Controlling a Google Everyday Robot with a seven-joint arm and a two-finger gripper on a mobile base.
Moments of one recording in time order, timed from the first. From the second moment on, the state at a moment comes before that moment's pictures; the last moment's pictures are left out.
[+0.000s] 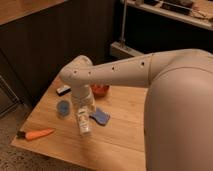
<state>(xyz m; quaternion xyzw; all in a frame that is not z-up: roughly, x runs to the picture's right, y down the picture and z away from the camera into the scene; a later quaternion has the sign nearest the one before) -0.107 0.103 0.703 -0.26 0.23 0.64 0.68</state>
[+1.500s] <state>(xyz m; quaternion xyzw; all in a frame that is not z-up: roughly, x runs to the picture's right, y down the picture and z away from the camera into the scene) -0.137 0.121 0.707 -0.28 0.17 0.53 0.78</state>
